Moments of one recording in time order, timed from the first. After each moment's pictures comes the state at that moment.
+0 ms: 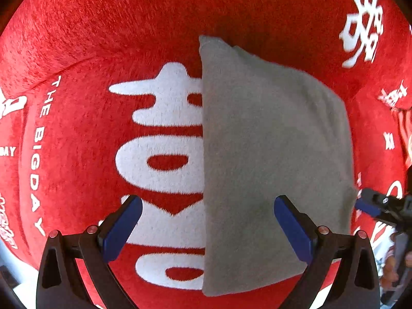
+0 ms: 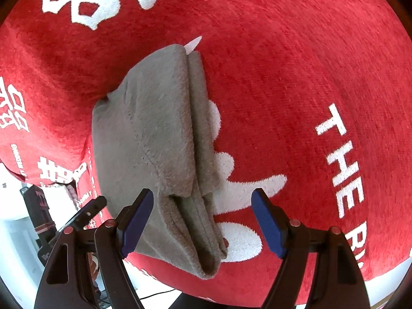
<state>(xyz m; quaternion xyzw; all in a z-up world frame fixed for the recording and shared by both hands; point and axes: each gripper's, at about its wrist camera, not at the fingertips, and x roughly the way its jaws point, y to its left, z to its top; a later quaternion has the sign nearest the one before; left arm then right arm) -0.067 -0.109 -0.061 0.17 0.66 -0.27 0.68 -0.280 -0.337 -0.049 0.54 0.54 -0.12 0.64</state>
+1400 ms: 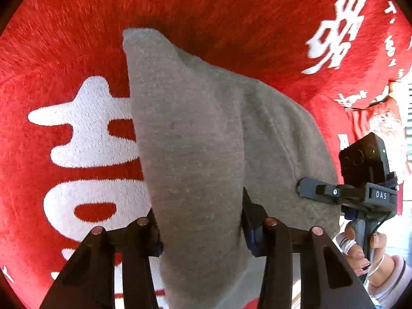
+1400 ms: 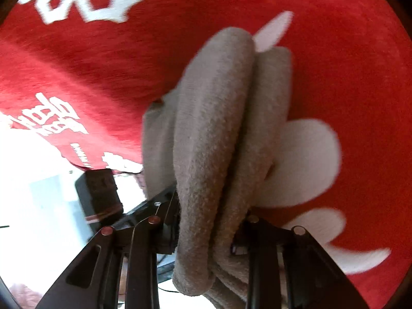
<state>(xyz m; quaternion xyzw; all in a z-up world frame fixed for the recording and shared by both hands) -0.045 -0.146 -0.083 0.09 0.68 -0.41 0.60 -0.212 -0.327 -0.074 0.66 0.43 0.08 0.62</state>
